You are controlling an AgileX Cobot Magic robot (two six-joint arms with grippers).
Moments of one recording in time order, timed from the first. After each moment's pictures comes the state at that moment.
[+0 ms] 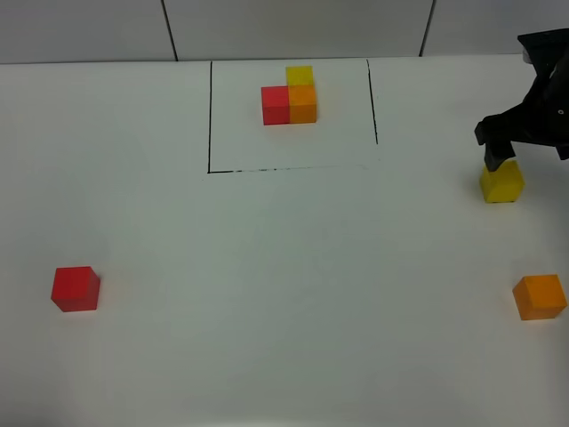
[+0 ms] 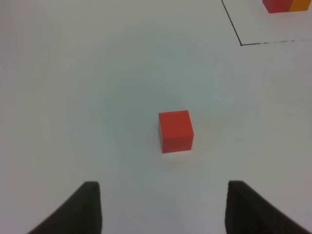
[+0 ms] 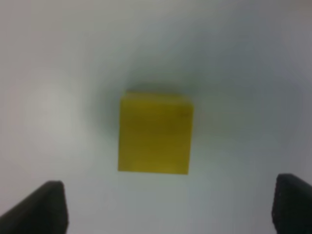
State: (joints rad) left arm -0.03 -0.01 -0.50 0.00 1.04 0.04; right arm 0.05 1.96 -1.46 -0.04 0.91 -0.02
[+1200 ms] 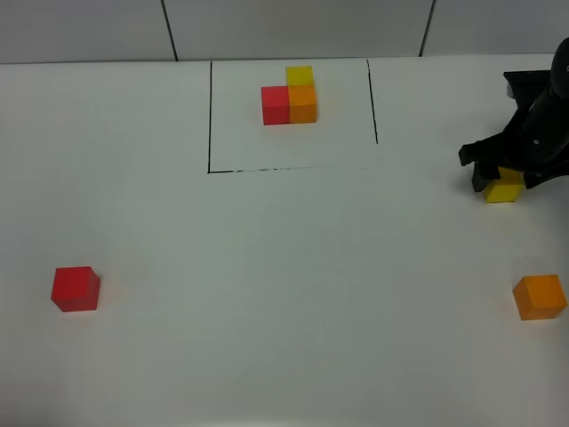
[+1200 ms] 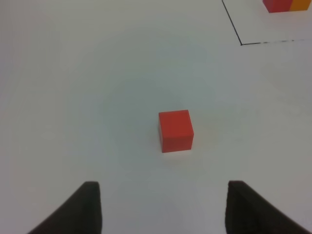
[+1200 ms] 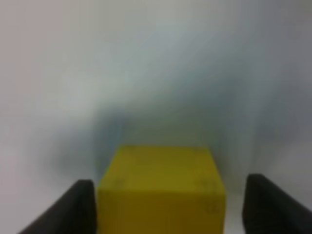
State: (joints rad) left arm -0.03 -0.01 -0.50 0.00 1.04 0.03; right arm 0.01 2.14 -1.46 0.07 0.77 -0.06
